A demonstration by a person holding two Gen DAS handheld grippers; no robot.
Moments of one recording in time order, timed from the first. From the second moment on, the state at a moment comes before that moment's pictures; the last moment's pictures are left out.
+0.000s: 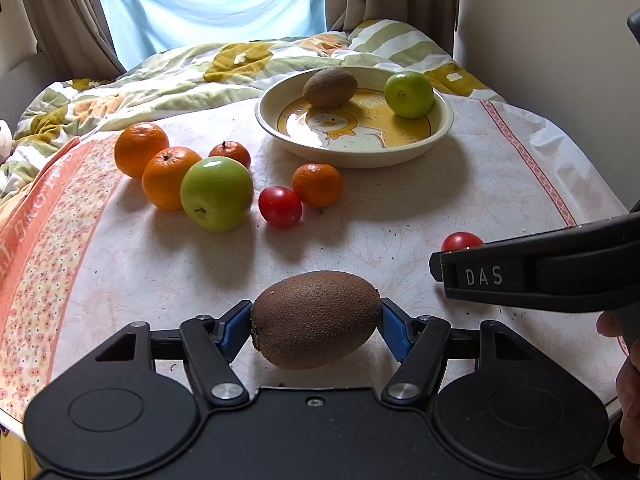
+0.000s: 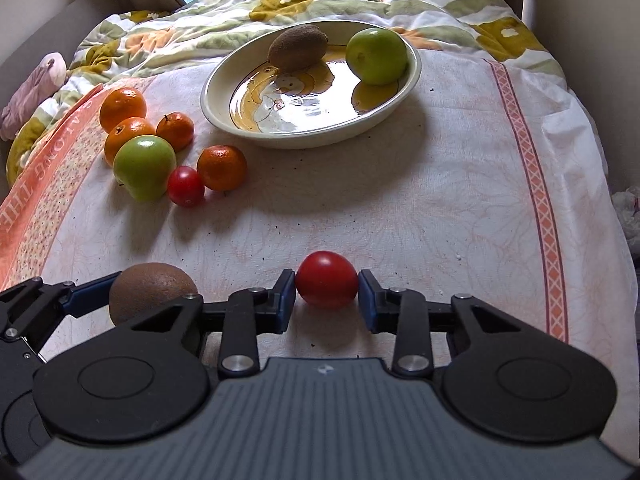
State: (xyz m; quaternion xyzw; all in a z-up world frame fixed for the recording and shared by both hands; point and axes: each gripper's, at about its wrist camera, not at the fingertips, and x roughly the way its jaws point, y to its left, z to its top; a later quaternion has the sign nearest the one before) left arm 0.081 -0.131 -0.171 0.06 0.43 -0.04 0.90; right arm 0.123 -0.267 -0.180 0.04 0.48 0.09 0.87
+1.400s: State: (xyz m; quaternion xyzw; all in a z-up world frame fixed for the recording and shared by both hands) left arm 0.254 -0.096 -0.100 0.14 0.34 -0.18 0.91; right arm 0.240 -0.262 -0.094 0.12 0.42 0.00 0.90
